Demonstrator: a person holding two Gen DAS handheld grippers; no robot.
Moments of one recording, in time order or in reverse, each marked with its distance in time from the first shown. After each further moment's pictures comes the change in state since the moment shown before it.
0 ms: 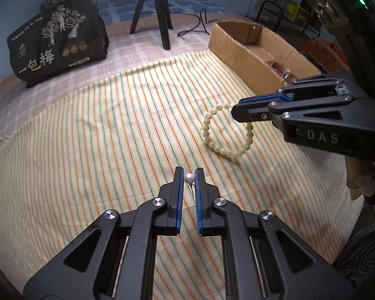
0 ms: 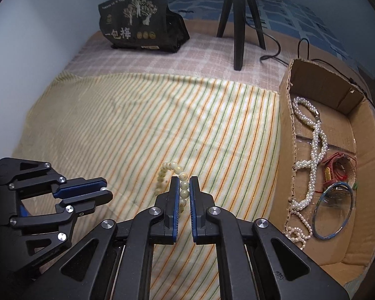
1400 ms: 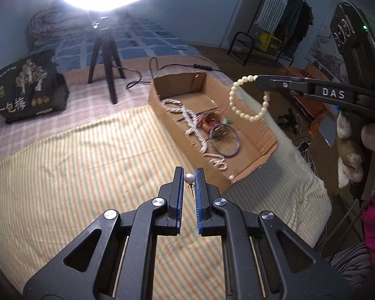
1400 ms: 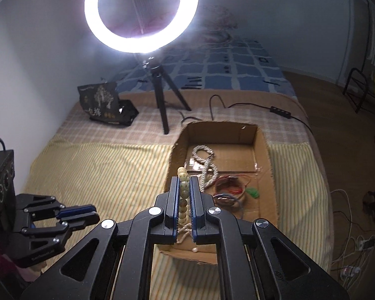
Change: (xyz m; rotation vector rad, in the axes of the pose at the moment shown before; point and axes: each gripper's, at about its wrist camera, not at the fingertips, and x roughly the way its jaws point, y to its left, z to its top) left arm -0.047 -0.086 0.048 0.003 -0.179 -0.162; right arm -0.151 -0.094 -0.018 0.142 -0.297 -0.107
